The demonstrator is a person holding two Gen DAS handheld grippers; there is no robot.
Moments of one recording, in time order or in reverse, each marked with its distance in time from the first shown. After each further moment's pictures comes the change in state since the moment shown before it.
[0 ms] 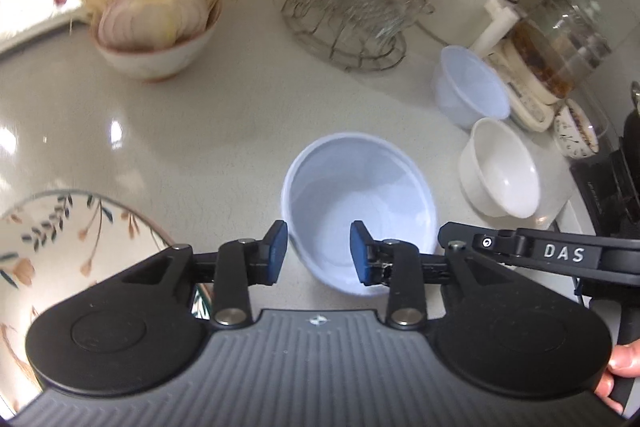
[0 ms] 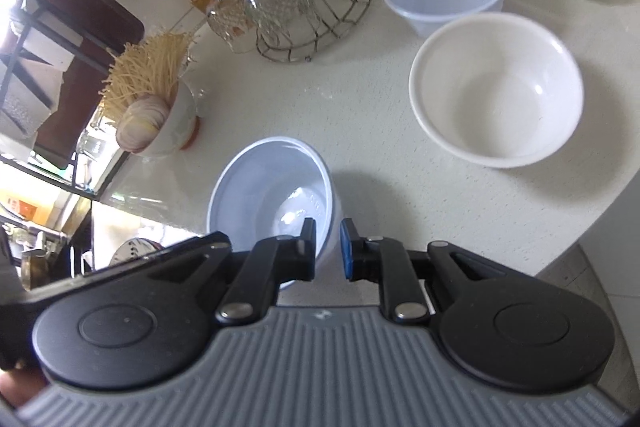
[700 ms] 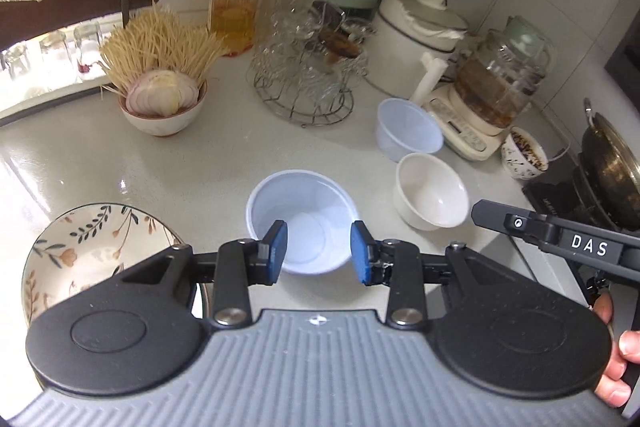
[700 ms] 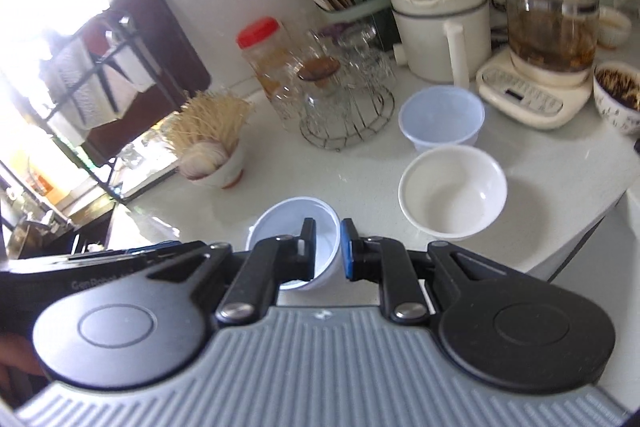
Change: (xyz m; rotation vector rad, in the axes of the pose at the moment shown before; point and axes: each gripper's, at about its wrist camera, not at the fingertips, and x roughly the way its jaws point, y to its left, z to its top) left arm -0.109 -0.052 -0.037 0.043 -0.189 -0.001; right arm -0.127 0.020 -0.027 -0.243 -0.264 0.012
